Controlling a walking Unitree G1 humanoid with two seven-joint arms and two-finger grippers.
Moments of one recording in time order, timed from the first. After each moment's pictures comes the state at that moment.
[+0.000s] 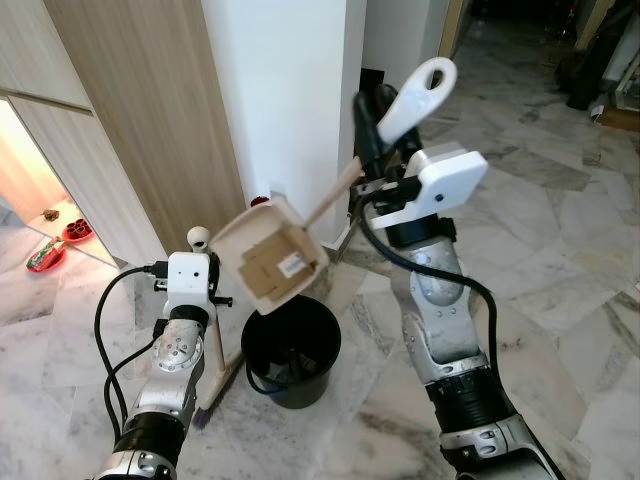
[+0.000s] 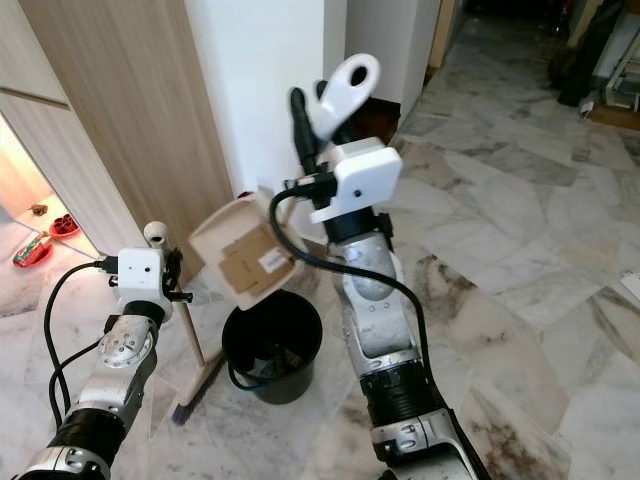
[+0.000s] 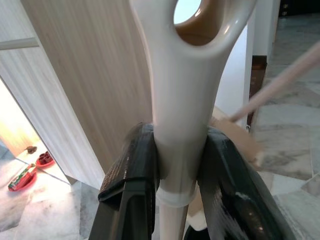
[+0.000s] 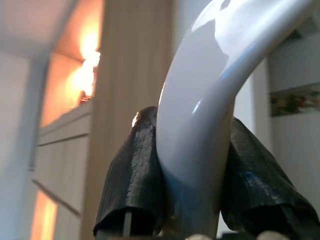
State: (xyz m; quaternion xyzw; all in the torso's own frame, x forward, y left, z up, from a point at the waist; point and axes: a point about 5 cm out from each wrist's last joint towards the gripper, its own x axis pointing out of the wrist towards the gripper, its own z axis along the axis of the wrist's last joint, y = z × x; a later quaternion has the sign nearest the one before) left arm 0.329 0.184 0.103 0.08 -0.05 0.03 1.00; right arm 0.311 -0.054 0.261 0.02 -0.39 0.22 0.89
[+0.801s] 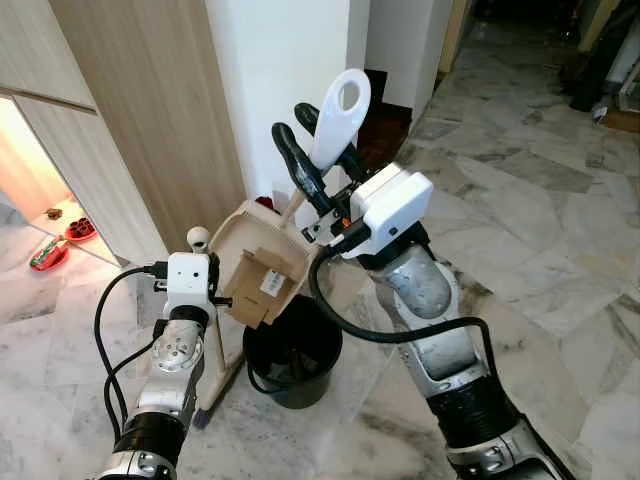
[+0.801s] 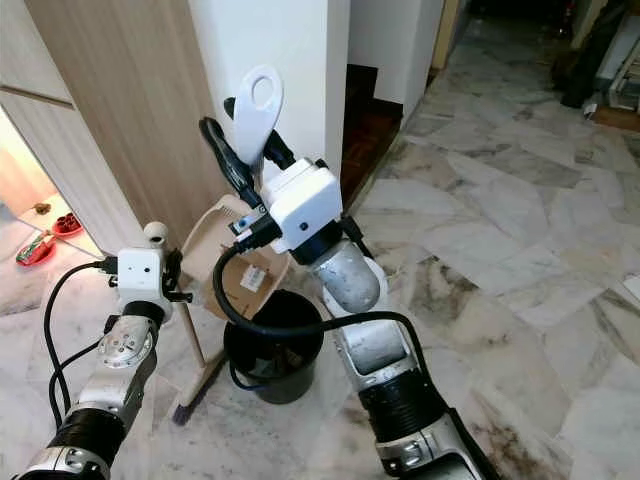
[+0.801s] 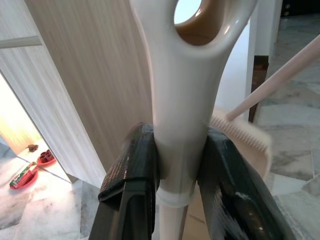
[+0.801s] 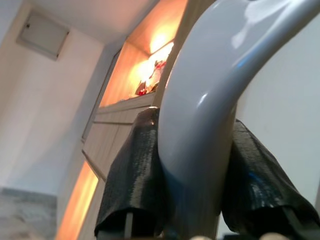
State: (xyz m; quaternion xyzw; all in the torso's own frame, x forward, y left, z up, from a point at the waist) left arm 0.329 0.184 0.102 0.08 -0.05 0.03 1.00; right arm 0.292 -0.036 0.260 -0.09 -0.40 0.33 0.85
